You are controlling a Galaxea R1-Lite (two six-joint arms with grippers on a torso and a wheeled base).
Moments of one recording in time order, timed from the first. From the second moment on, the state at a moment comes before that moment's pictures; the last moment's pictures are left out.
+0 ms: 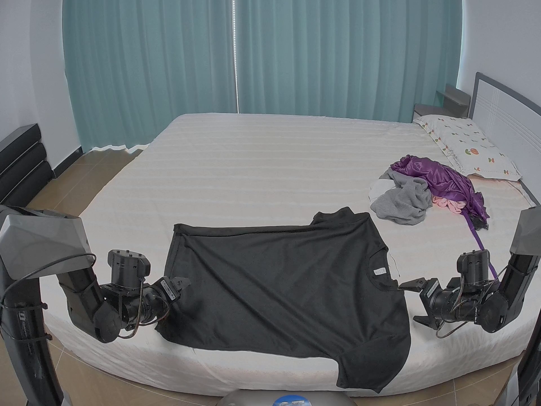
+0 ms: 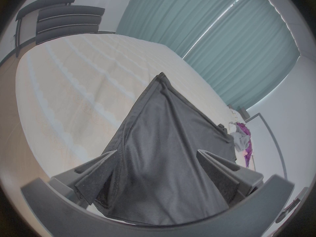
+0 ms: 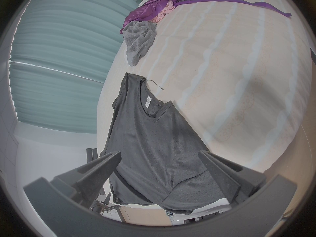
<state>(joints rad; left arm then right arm) -0.21 2.21 -0.49 -1.04 0.01 -0.78 0.09 2.11 -0.31 -1.04 0.26 1.03</state>
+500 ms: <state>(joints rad) -0.20 2.28 -0.48 -1.04 0.02 -0.74 0.09 2.11 -0.31 -1.04 0.26 1.03</state>
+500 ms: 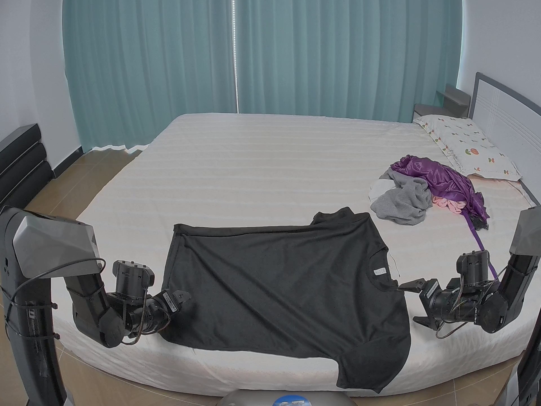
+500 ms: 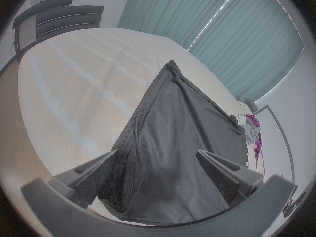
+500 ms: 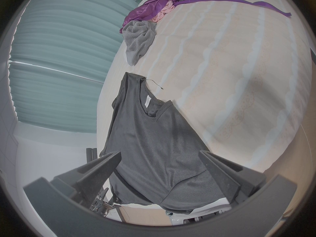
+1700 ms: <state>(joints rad) -0.10 2.21 -0.30 -1.04 0.01 -0.74 0.09 2.13 -0.31 -1.04 0.25 0.85</state>
